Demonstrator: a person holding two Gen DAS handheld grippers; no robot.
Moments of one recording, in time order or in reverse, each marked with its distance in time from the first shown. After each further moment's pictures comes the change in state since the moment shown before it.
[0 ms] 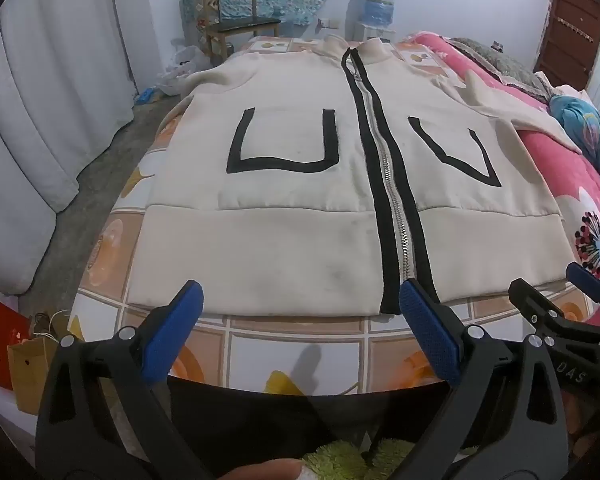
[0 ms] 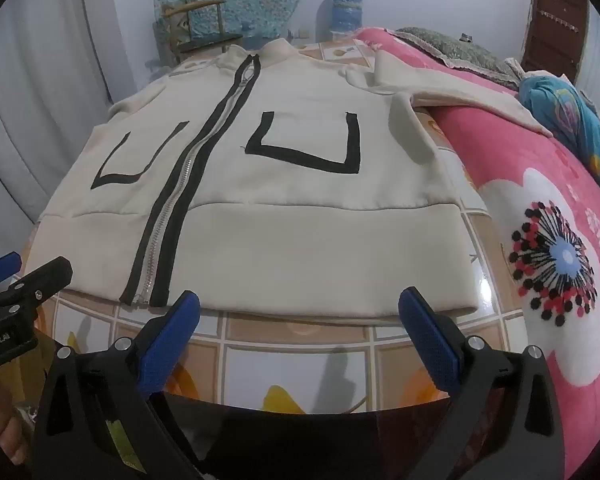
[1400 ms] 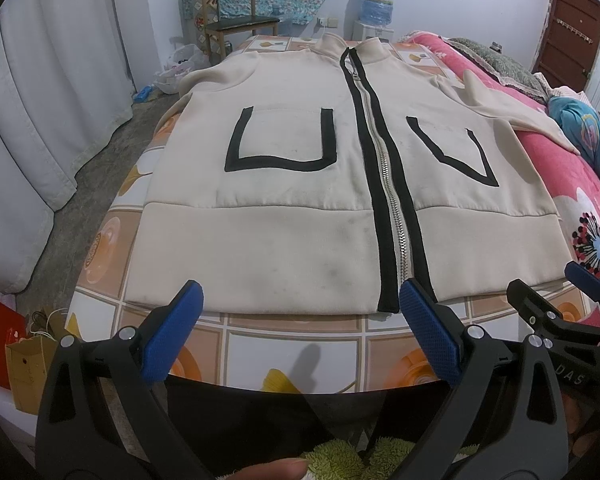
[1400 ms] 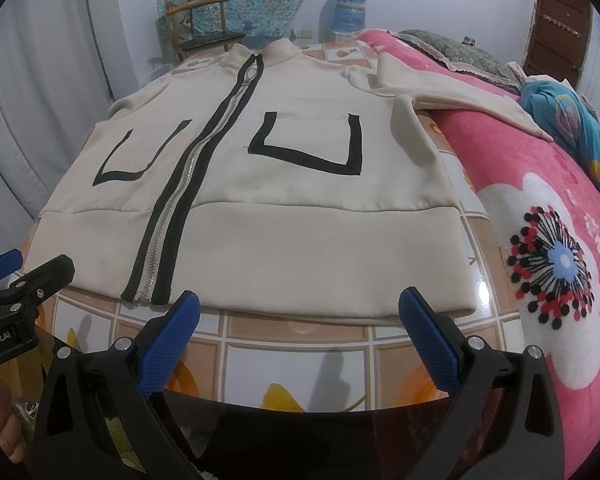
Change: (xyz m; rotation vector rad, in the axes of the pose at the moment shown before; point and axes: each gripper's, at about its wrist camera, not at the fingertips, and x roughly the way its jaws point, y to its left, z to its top) left arm 0.000 0.000 0.000 -0.005 -0.001 -0.005; right arm -0.003 0.002 -0.001 -0.012 0.007 -0.006
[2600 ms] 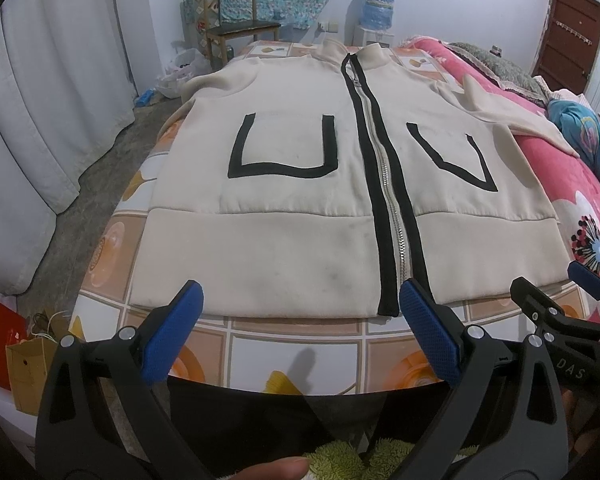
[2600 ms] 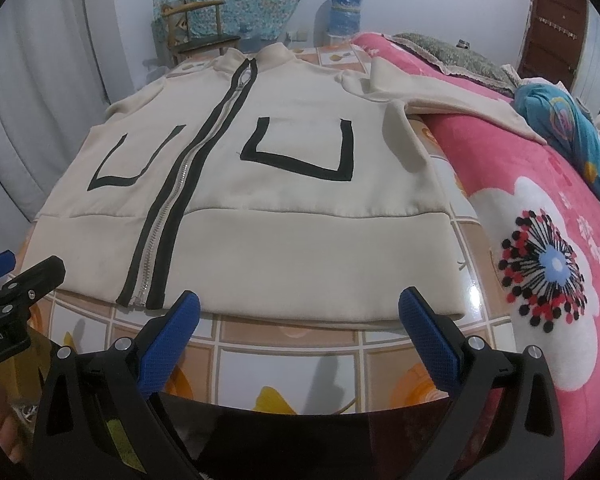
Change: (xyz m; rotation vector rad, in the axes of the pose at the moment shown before) left arm -0.004 -0.008 0.002 0.000 -0.006 0.000; right arm -0.004 -0.002 0.004 0.001 -0.010 -0.023
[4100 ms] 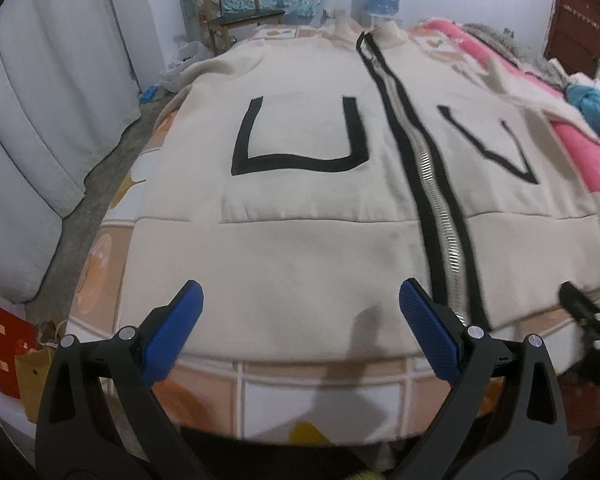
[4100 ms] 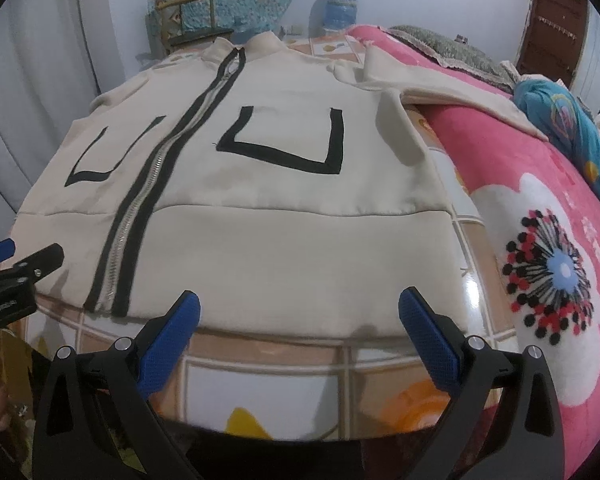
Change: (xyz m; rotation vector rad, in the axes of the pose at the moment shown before) left arm 0.042 0.024 0.014 0.038 0.042 0.053; right arm 0.029 -0.011 0.003 -0.001 0.024 -0.022
